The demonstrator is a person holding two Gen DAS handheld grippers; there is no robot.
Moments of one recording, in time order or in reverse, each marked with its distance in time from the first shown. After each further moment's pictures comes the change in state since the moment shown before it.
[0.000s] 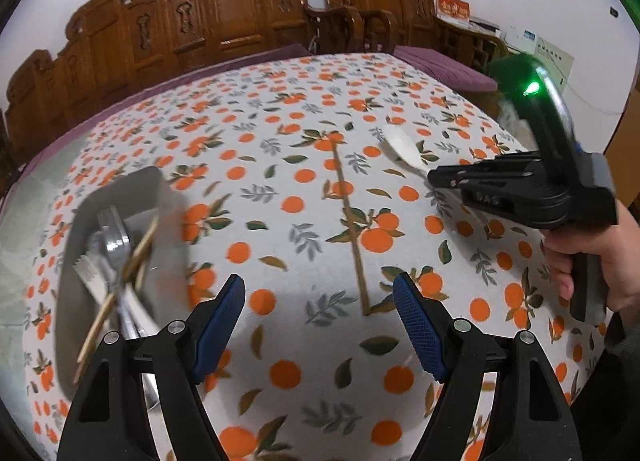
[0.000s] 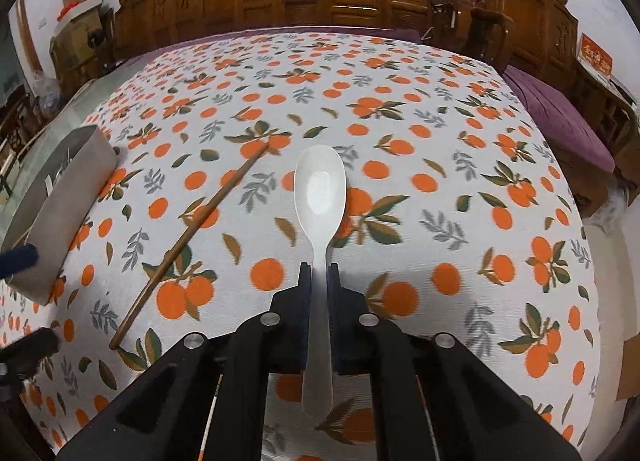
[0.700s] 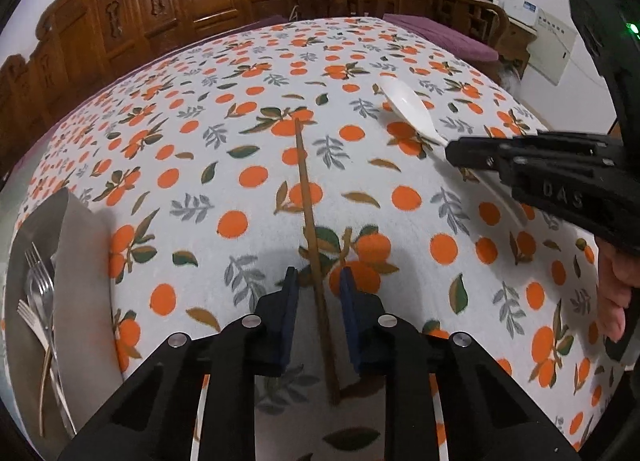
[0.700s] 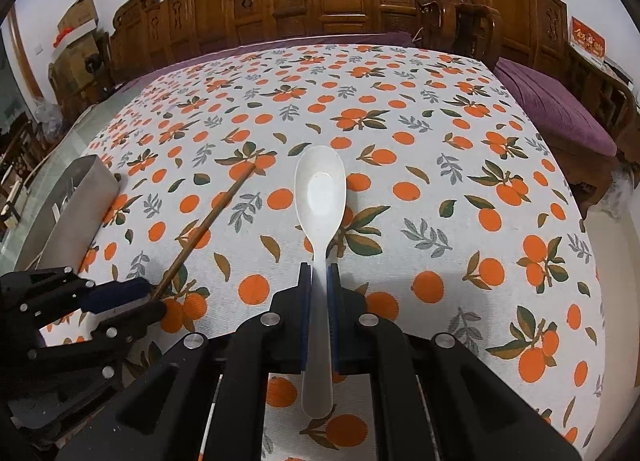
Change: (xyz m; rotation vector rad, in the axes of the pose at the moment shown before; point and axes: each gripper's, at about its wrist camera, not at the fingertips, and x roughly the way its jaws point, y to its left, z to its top) left arm 0.075 -0.028 0.030 0.038 0.095 -0.011; right arm -0.006 -0.018 0.005 0.062 -0.034 0.042
